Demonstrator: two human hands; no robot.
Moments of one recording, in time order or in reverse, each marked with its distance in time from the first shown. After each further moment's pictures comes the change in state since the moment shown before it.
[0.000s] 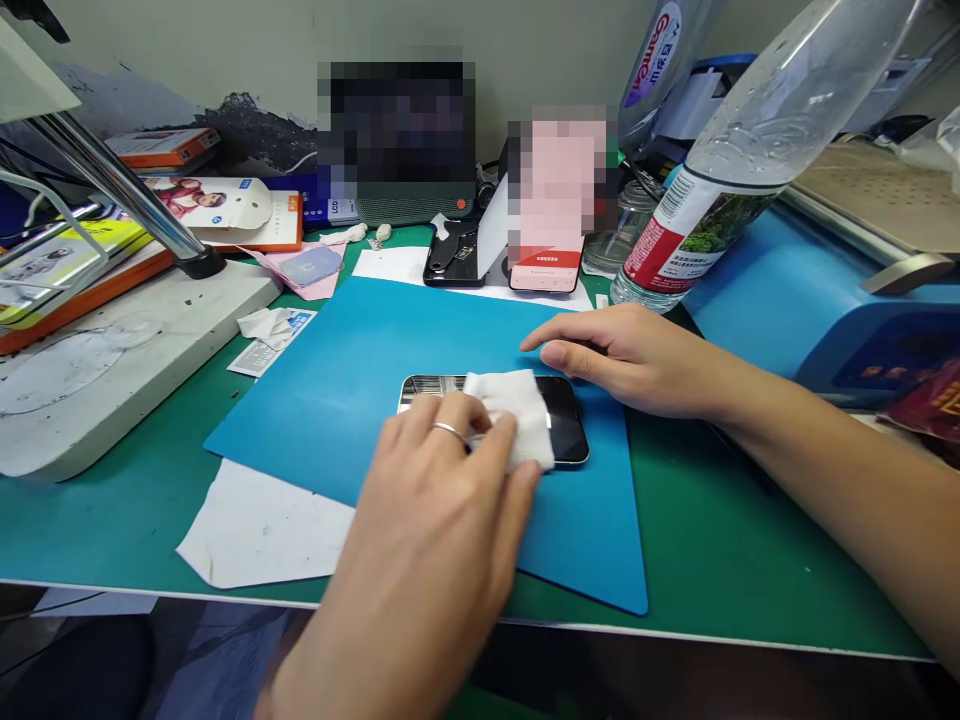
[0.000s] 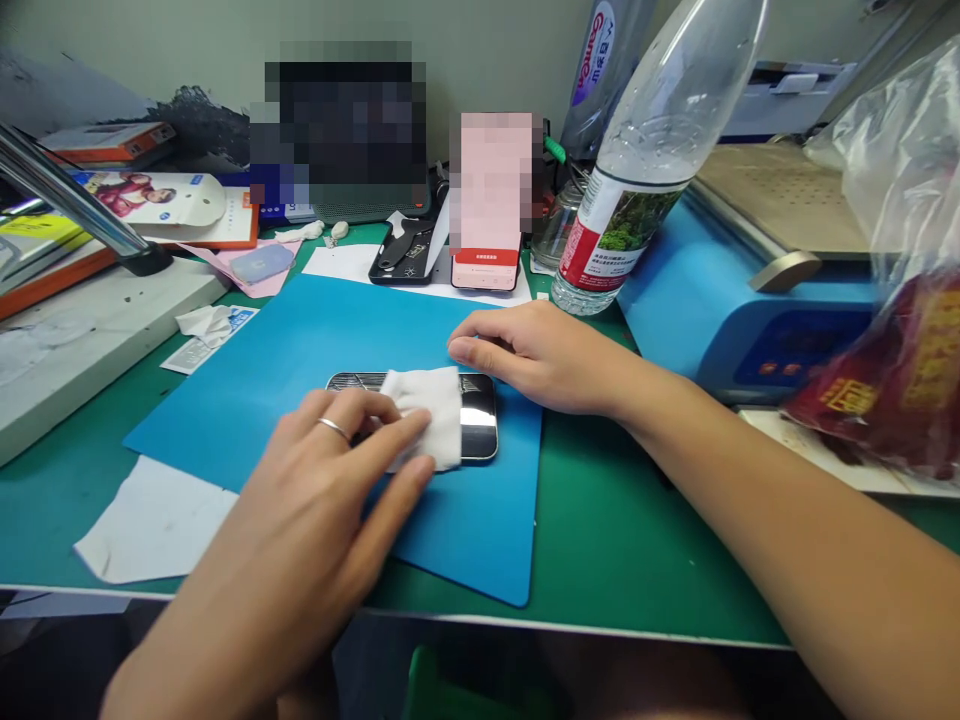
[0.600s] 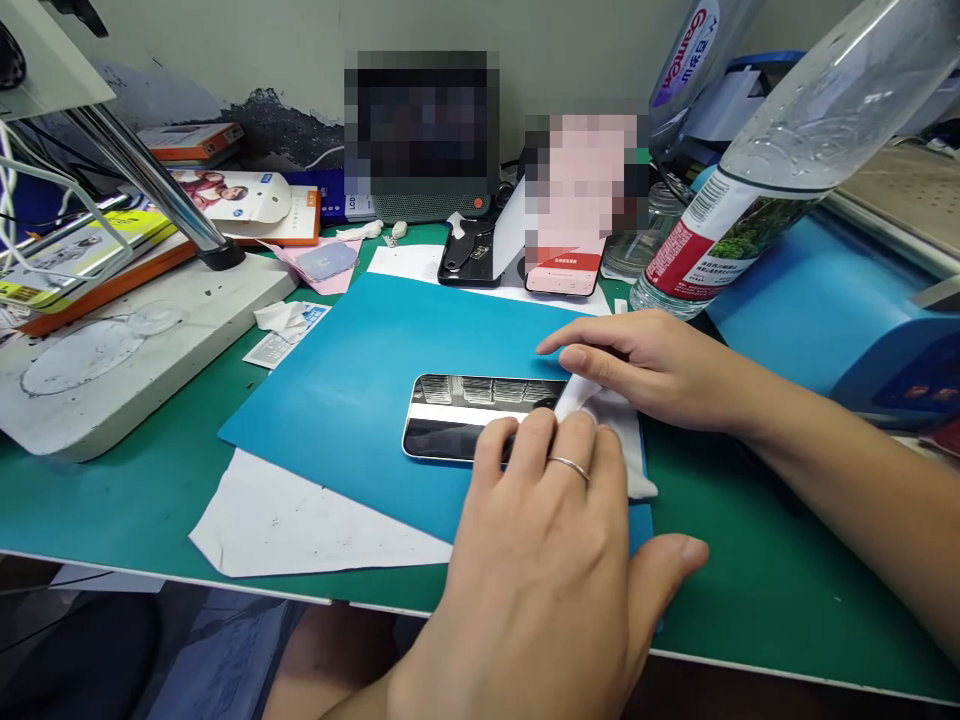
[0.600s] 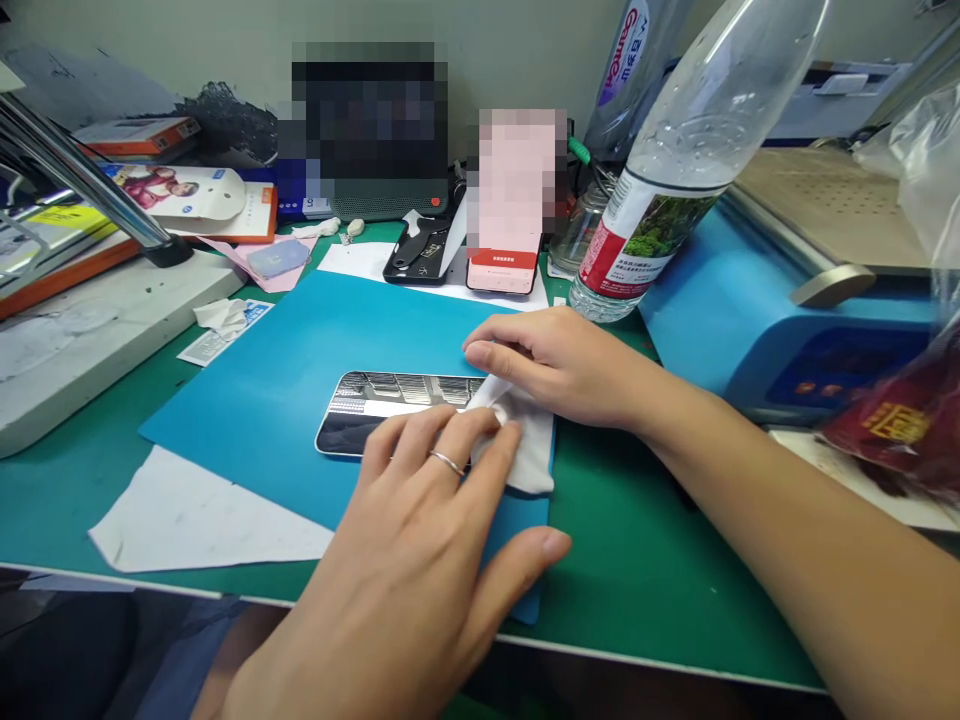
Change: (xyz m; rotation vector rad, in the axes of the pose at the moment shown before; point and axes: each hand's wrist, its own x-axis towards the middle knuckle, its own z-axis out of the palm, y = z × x) left_hand 0.009 0.043 0.026 0.017 0.012 0.052; right_hand 0.001 0.001 0.000 0.007 0.021 -0.007
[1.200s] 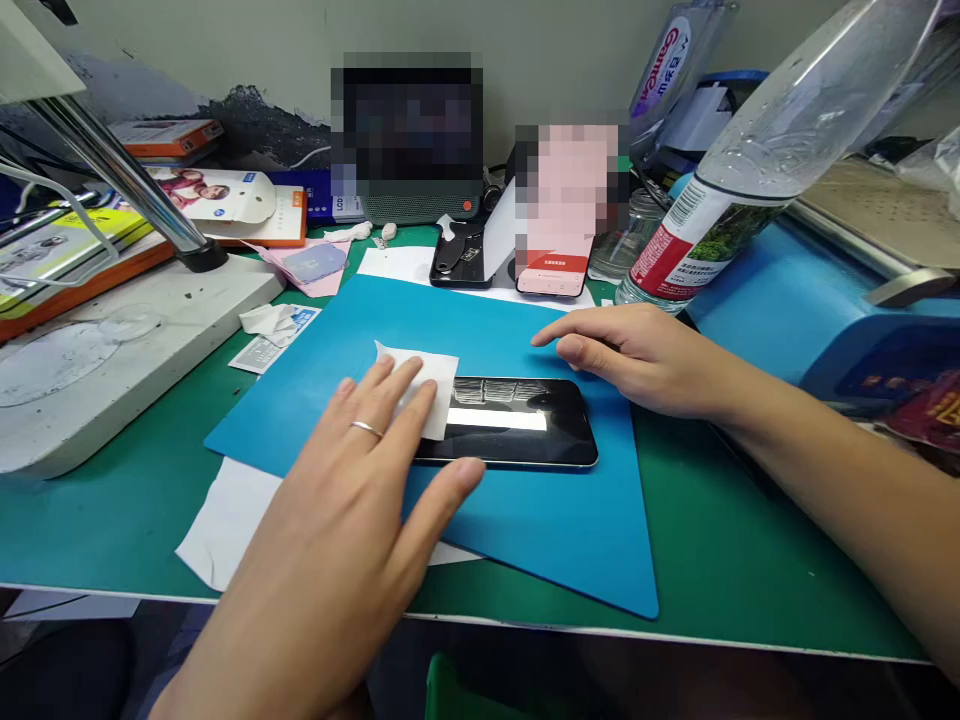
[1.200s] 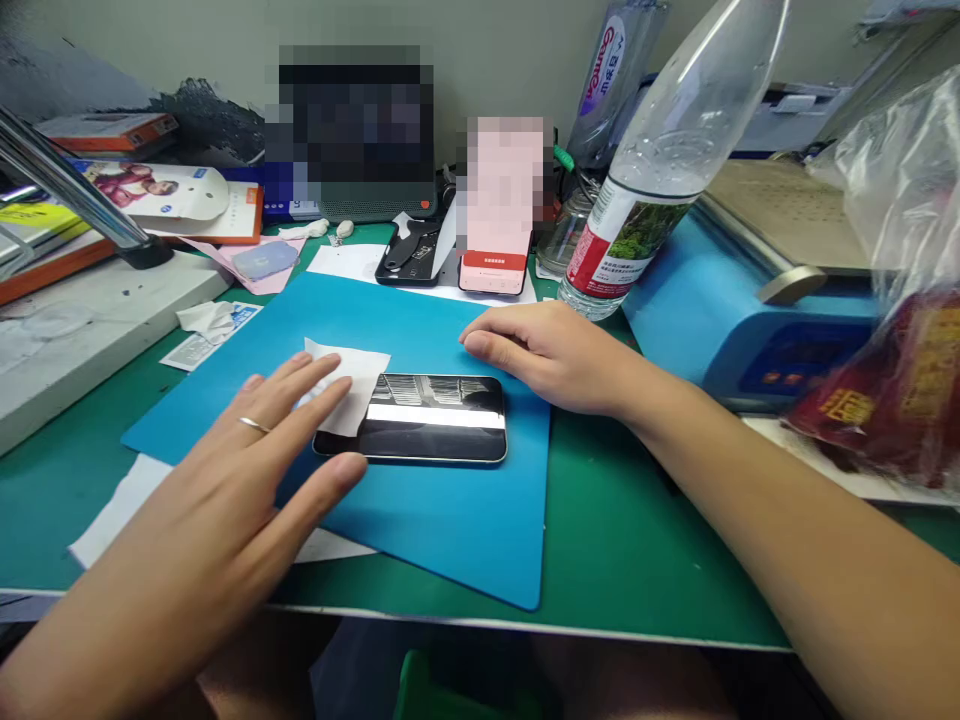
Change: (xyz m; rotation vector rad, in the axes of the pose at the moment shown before) left_hand -0.037 -0.092 -0.035 0.112 -0.023 -0.148; right_hand 0.000 0.005 -0.001 -0.048 0.041 -0.020
